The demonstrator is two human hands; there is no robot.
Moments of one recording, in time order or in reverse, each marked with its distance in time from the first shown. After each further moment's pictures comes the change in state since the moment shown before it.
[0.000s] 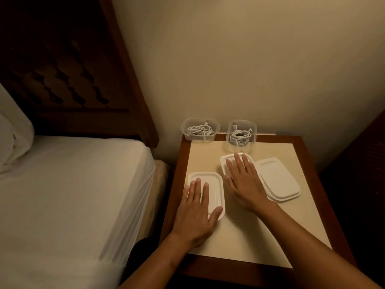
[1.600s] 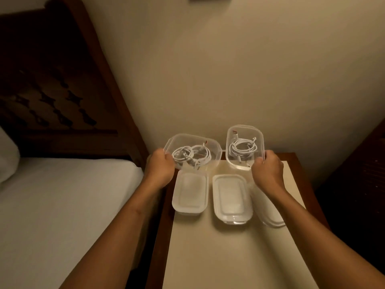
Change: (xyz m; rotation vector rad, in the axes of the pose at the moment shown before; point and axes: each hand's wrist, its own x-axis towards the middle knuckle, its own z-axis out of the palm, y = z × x) left_hand 0.137 -0.057 -0.152 -0.559 0.360 -0.500; right_hand 0.068 0.041 -0.093 0.603 0.472 0.560
